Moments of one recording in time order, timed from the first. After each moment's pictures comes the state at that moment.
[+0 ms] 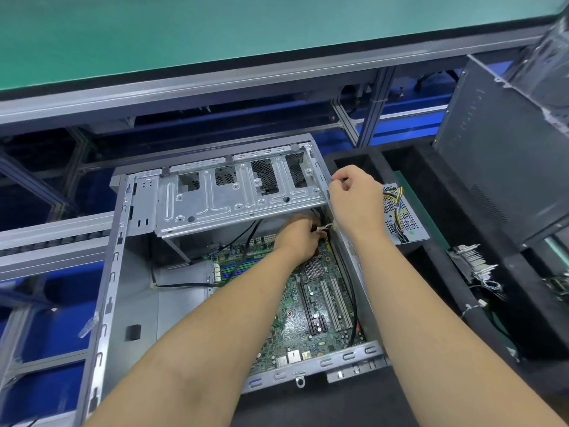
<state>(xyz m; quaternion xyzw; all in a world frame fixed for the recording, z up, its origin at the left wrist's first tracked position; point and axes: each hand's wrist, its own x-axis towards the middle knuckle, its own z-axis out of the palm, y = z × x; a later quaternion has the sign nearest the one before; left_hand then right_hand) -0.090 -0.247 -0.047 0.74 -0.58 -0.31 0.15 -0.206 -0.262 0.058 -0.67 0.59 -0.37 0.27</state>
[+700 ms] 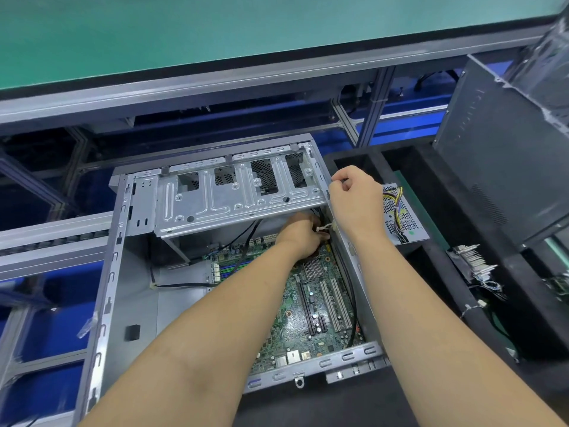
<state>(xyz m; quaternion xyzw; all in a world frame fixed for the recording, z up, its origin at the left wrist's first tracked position) -0.092 -0.255 -0.040 0.73 -0.58 -0.32 0.18 -0.206 -0.262 0.057 -0.66 0.59 -0.37 0.27</state>
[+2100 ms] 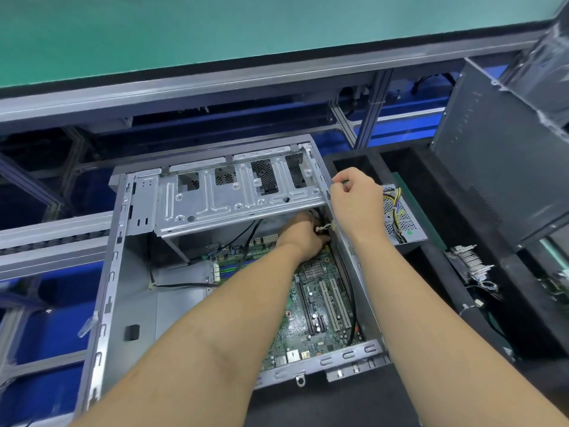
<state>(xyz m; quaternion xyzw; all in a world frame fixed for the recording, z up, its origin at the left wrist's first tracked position) -0.096 -0.252 -0.046 0.75 -0.54 -0.34 0.19 -0.208 -0.262 0.055 -0.66 0.59 -0.37 0.28</state>
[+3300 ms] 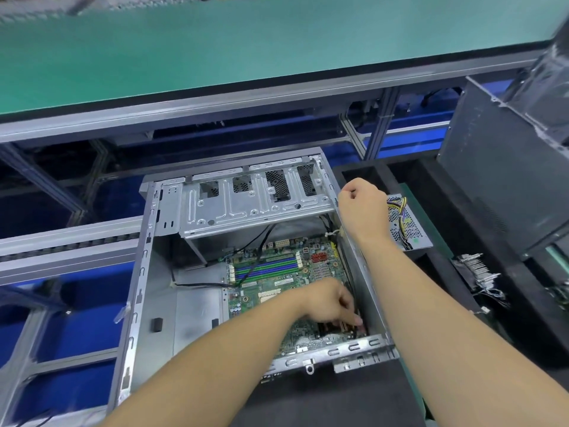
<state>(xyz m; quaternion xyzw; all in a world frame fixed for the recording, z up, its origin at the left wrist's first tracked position) -0.121 -0.151 -0.004 0.54 -0.64 -0.55 0.03 -0.206 -0.260 0.062 -0.66 0.62 -0.33 0.26</state>
